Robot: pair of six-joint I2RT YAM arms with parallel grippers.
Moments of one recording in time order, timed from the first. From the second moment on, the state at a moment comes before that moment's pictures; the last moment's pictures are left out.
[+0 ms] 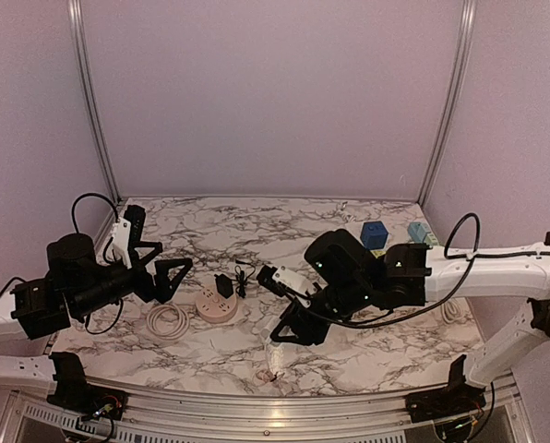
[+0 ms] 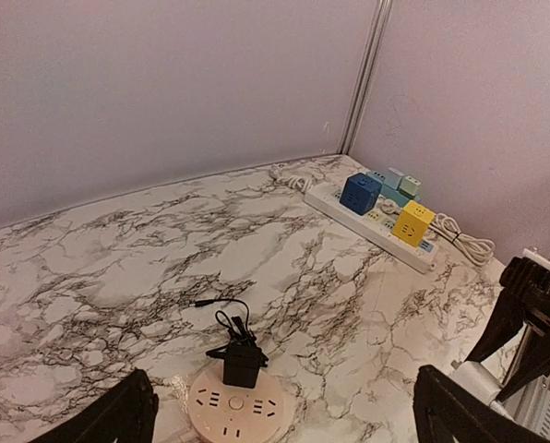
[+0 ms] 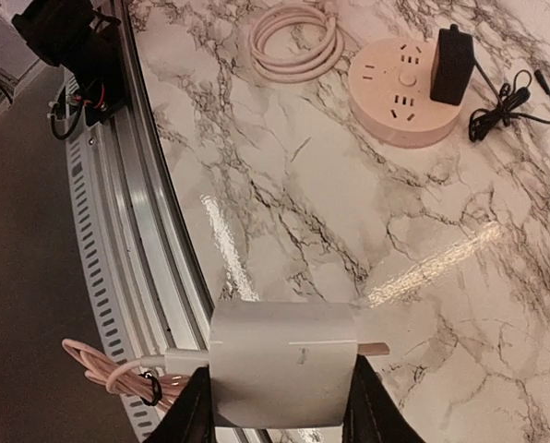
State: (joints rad) left arm -0.94 0.71 0.53 -0.04 -0.24 -0.27; right arm 1.16 1.46 1.07 -0.48 -0.20 0.19
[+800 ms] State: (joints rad) left arm -1.17 0.75 0.78 -0.27 -0.12 0.31; right arm 1.16 1.37 1.07 -0.32 -0.62 -0.01
